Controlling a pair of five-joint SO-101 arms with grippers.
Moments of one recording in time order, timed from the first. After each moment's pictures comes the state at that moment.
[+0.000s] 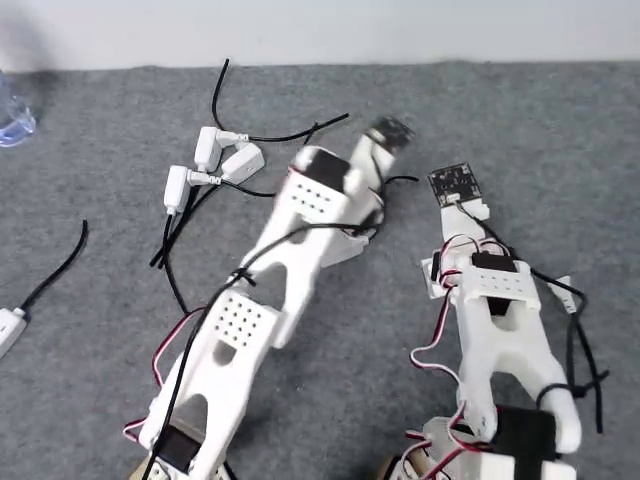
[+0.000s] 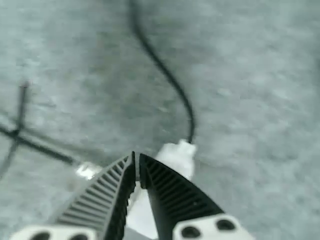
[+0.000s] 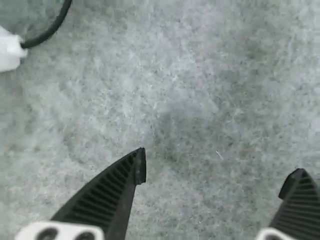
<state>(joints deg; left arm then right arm) 27.3 66.1 -73.3 98.9 -7.8 4.8 -12.6 48.1 37.2 20.0</state>
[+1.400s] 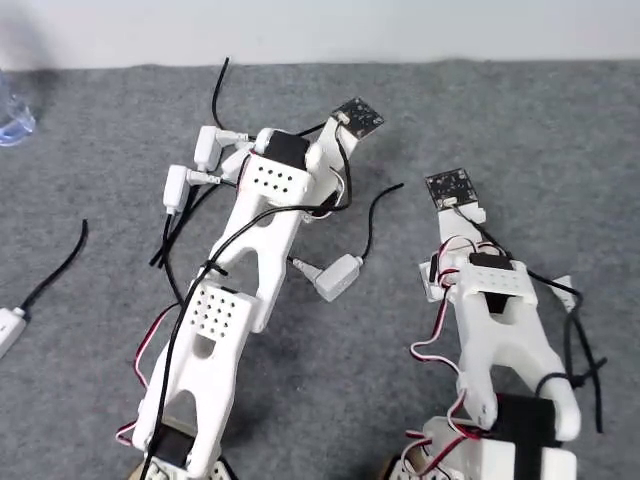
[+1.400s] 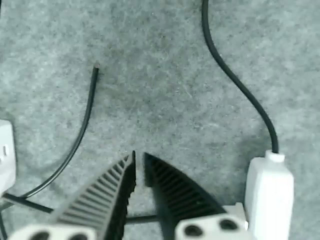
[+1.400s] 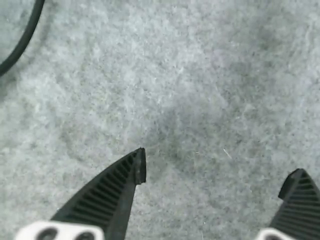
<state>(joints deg) 18.1 62.8 -72.0 98.9 -18.0 4.8 -10.1 48.1 36.8 20.1</state>
